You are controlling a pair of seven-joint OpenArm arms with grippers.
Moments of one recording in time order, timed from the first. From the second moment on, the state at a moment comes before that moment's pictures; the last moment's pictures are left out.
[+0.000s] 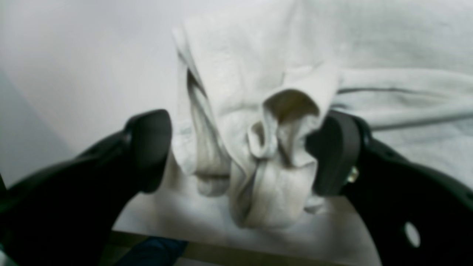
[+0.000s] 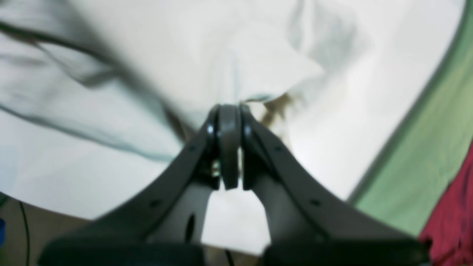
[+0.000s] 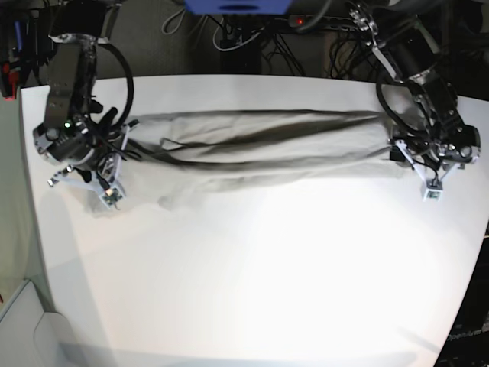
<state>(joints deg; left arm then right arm) -8.4 -5.6 -35.6 82.9 9.4 -39.0 65.6 -2.9 8.1 12.2 108.6 -1.3 39.9 -71.5</state>
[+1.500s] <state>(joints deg) -8.3 -5.7 -35.7 83.2 9.2 -39.2 65.6 -0.8 8.2 19.2 107.7 -1.3 40.1 -73.4</state>
